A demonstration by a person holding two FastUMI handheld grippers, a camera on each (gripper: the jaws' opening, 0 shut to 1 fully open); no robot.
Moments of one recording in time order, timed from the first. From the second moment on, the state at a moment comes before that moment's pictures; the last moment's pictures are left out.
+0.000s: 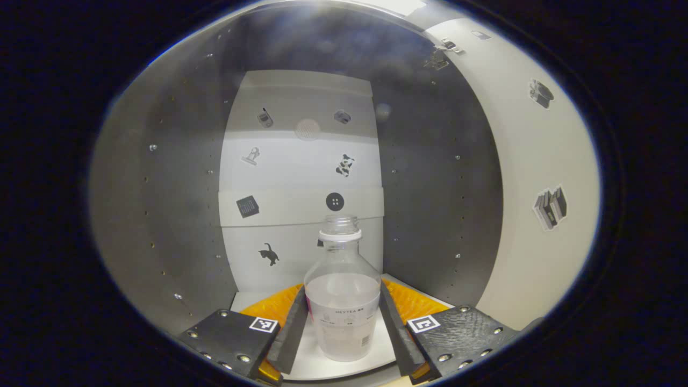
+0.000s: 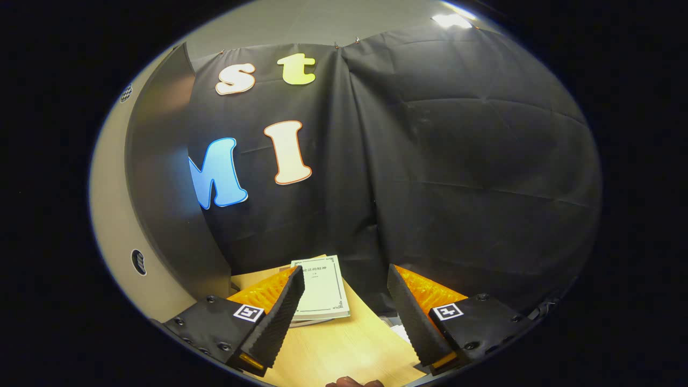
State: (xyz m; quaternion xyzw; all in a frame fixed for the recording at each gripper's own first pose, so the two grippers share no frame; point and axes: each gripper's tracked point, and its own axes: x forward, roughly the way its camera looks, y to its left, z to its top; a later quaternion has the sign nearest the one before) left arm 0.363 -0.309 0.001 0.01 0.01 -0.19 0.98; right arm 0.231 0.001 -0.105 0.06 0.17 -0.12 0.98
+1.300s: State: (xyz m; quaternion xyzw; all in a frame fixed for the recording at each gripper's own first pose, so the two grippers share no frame) left arm 0.199 -0.110 0.011 0.03 -0.04 -0.13 0.99; right arm 0.147 0.032 -0.067 0.07 0.11 -0.15 0.98
